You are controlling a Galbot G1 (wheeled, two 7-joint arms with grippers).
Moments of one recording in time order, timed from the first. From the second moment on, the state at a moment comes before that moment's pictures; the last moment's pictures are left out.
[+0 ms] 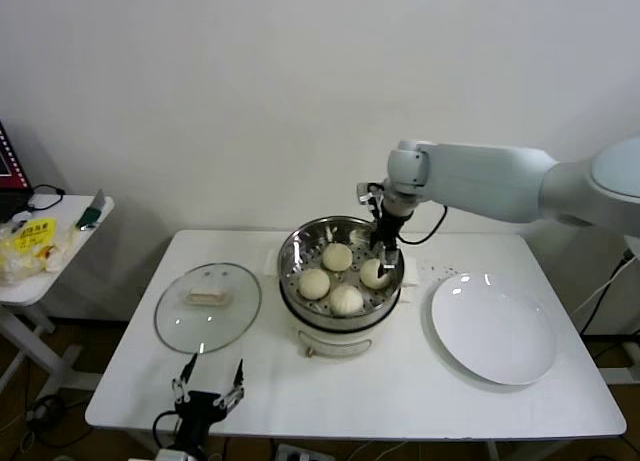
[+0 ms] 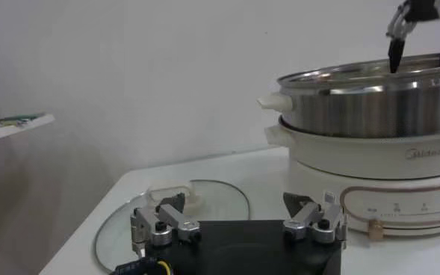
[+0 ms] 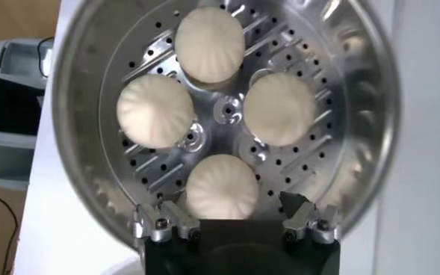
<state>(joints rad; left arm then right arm) 1.74 -1.41 -0.50 -2.00 0.03 -0.02 -0.07 0.75 1.21 -1.72 1.05 0.81 -0.34 -1.02</state>
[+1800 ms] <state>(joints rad) 1.54 -1.22 -0.54 -2.02 0.88 0.25 0.02 -1.10 0.77 0.46 1.78 0.64 -0.04 -0.21</state>
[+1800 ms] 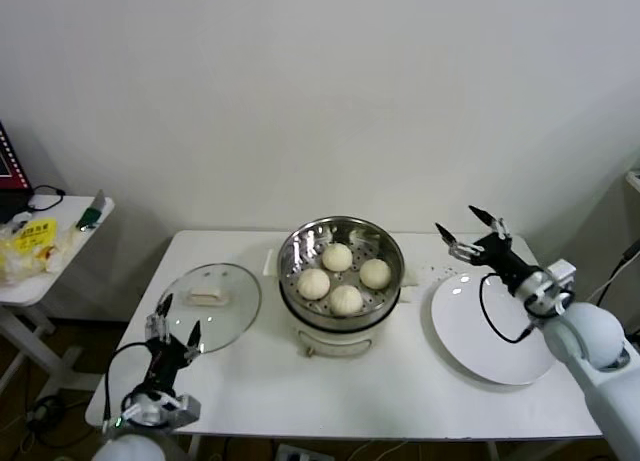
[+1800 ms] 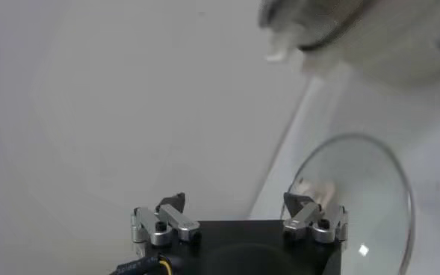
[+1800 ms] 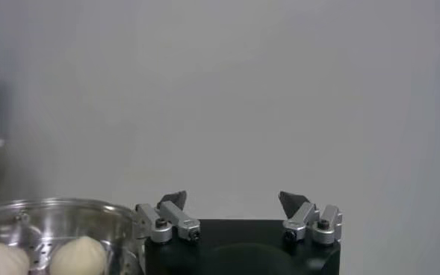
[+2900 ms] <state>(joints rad) 1.08 -1.26 -0.43 -1.38 1.37 0.12 -0.03 -1.52 1.03 0.78 1.85 0.52 -0.07 -0.21</state>
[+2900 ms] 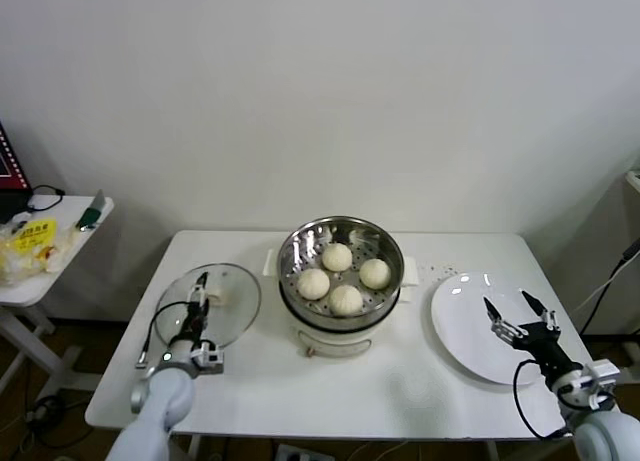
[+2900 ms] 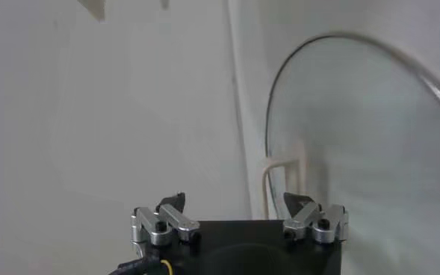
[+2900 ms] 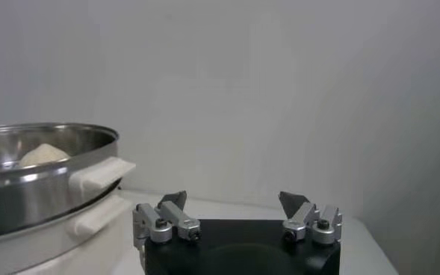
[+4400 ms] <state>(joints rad) 1.00 -1.23 -0.42 -1.28 1.30 0.10 -0.08 -1.54 1.05 0.80 1.80 0.41 -0.01 -0.26</state>
